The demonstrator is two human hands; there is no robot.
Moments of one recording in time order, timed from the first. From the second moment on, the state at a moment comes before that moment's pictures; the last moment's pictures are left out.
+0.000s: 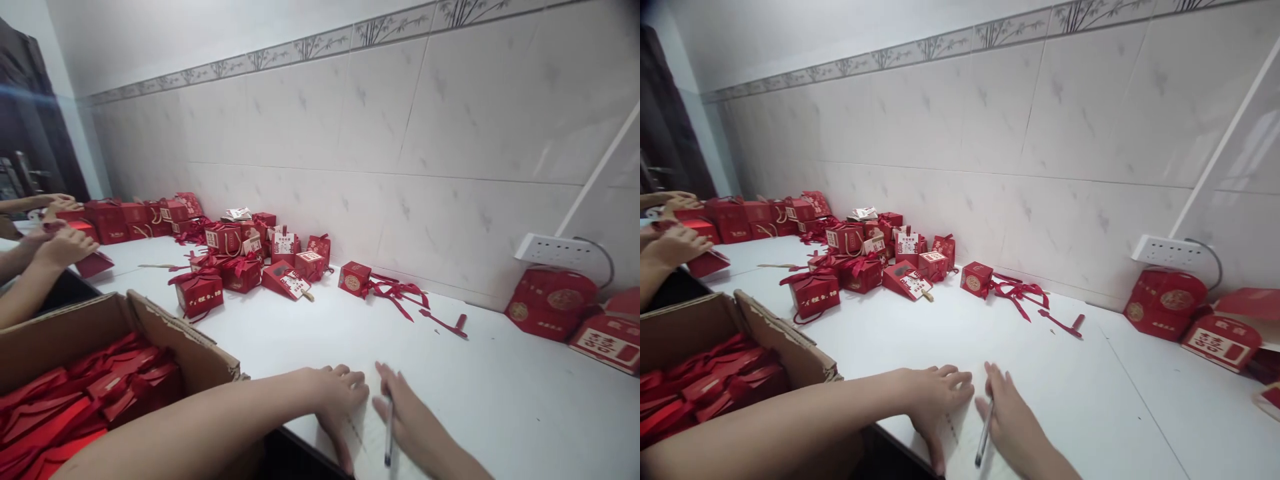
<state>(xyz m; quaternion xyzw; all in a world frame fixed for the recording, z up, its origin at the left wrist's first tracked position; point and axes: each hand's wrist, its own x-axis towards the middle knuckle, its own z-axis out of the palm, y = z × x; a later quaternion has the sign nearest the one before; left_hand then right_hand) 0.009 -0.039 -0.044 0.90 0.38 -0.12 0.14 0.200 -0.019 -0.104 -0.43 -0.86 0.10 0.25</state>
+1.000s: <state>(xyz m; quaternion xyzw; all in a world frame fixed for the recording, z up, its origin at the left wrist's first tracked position) 0.005 -0.040 -0.051 0.88 0.40 -0.09 0.26 0.213 -0.118 -0.101 -0.35 -0.90 0.16 0.19</state>
